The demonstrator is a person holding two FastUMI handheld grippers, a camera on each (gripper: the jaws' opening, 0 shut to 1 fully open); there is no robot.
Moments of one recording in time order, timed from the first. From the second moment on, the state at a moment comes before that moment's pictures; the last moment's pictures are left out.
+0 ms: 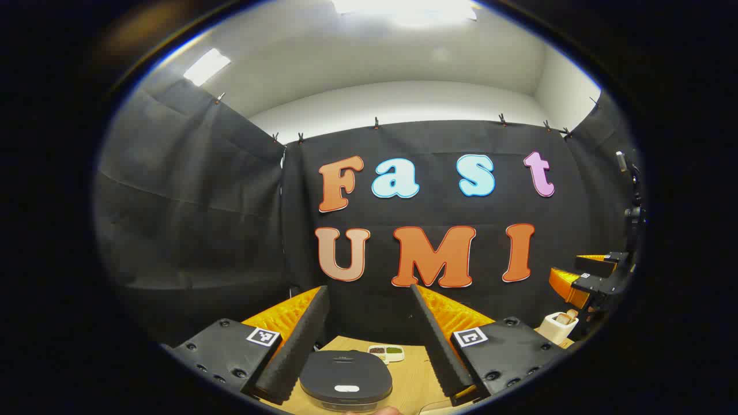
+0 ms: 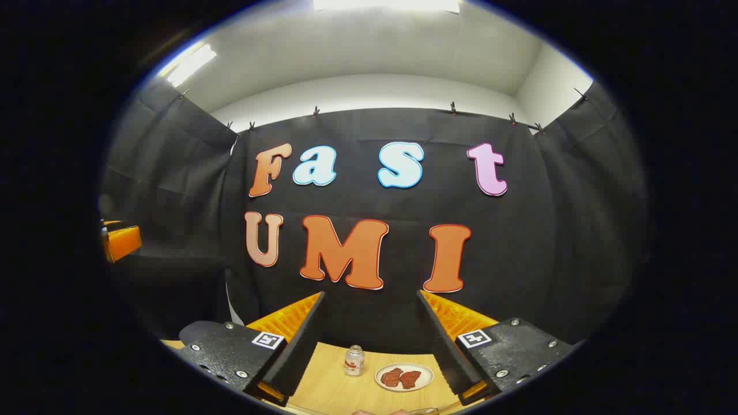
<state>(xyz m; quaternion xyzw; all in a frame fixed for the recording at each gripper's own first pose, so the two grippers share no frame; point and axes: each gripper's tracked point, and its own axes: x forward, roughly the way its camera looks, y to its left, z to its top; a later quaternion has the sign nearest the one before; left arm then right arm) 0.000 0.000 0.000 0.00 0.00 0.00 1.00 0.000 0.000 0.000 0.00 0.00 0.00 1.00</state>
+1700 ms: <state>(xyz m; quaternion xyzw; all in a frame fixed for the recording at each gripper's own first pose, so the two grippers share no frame) 0.006 -0.006 0.004 0.01 0.00 0.01 1.00 0.005 -0.015 -0.019 0.00 0.03 -0.02 1.00</state>
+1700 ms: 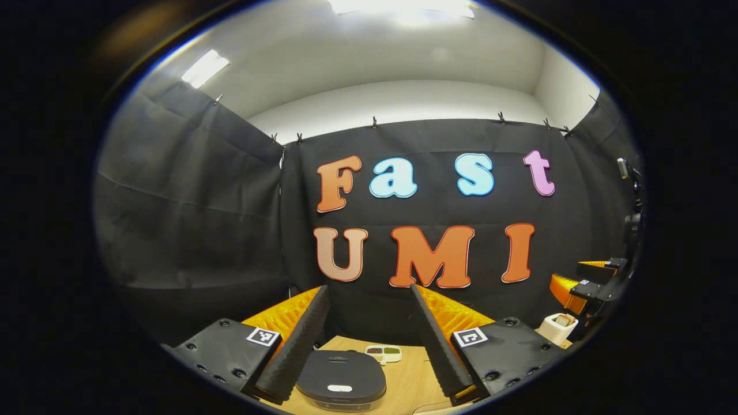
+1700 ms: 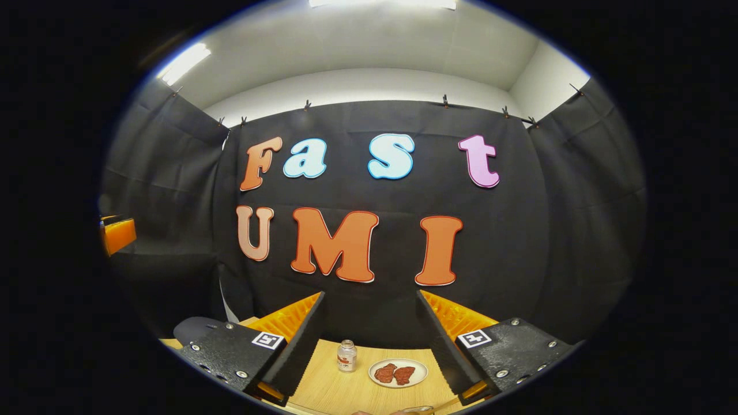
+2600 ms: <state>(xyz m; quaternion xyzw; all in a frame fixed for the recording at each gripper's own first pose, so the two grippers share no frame) 0.050 0.036 -0.116 -0.02 0.23 0.06 0.97 0.016 -0.045 -0.040 -0.01 0.04 -0.05 1.00</state>
